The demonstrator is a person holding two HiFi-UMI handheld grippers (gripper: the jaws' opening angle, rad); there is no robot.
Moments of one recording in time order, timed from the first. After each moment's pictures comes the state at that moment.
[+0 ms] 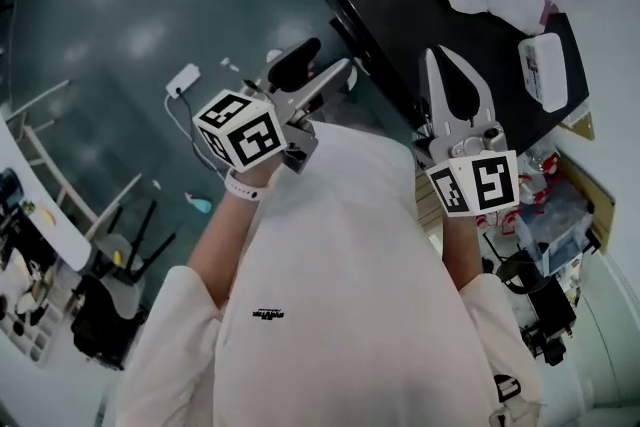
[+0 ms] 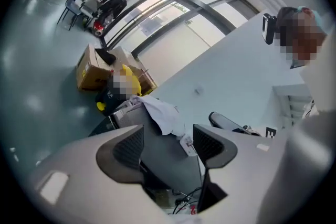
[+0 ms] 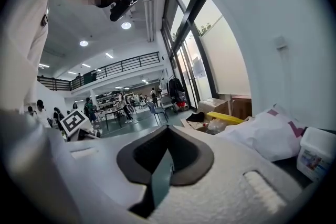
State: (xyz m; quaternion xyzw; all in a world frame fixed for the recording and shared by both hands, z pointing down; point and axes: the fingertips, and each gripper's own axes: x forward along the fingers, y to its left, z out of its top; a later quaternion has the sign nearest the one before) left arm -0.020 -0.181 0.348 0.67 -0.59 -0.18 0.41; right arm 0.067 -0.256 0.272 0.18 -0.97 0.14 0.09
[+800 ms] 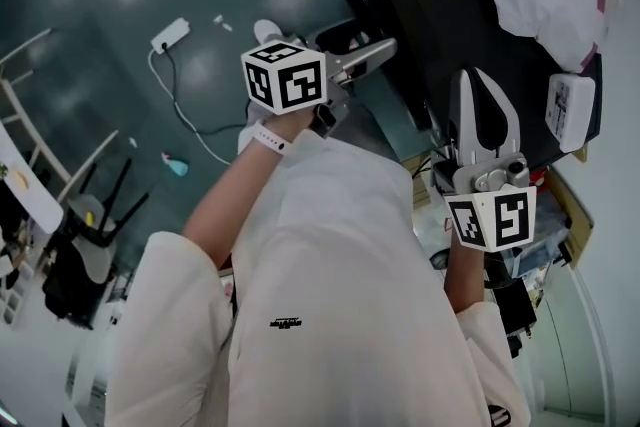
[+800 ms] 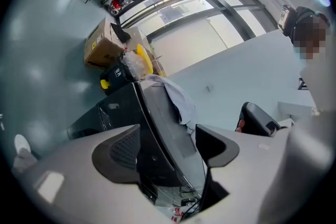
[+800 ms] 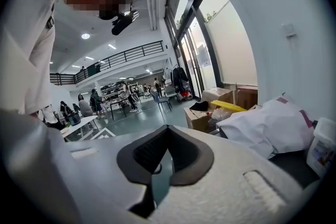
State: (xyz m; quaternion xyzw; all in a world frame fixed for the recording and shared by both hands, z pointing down) left arm -0.014 -0.220 0.469 0.64 -0.54 -0.22 0.50; right arm 0.051 -0.255 0.316 0.15 -0.97 0.15 0.15
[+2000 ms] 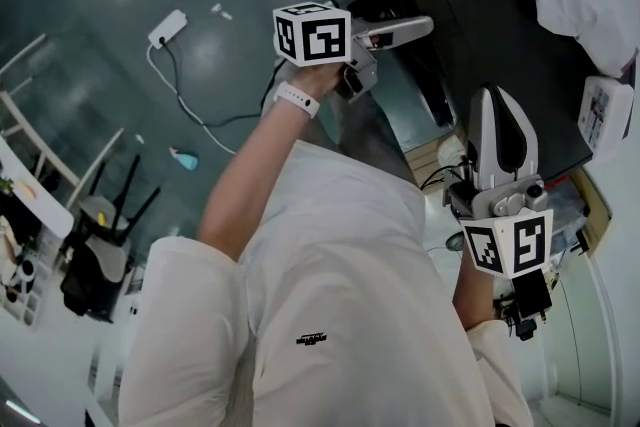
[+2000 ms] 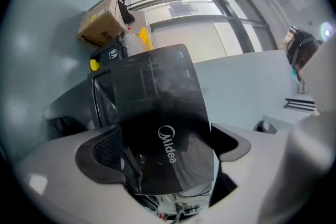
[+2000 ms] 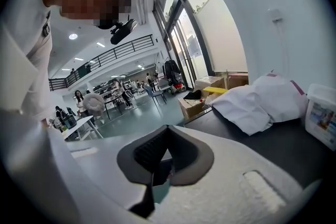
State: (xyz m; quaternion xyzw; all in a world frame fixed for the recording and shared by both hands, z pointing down) left arm 0.002 -0.269 0.557 0.65 -0.45 -0.29 0.54; right arm 0.068 -0.250 0.370 0.18 -0.95 0.20 0.18
